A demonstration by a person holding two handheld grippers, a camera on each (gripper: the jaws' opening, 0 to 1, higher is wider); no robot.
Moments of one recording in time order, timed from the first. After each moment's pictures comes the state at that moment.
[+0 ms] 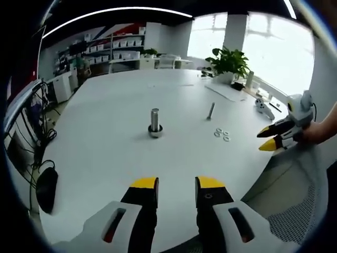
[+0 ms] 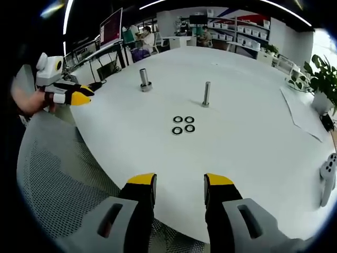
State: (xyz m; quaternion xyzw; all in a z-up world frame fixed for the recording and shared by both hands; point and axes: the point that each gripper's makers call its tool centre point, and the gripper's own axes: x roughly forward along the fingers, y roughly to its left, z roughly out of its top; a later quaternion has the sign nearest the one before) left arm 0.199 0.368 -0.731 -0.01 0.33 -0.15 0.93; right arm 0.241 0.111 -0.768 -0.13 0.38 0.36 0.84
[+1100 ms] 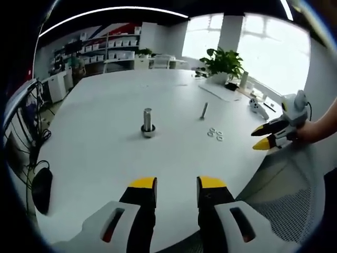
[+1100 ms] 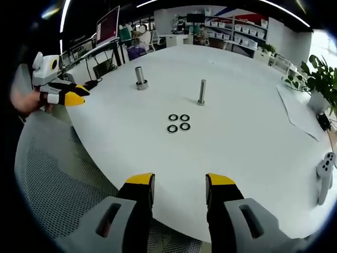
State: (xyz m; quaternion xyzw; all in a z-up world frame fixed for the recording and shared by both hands) left arm 0.197 0.361 -0.731 -0.02 0.33 -0.17 0.93; right arm 0.244 0.106 -0.769 -0.14 0.39 0.34 0.84
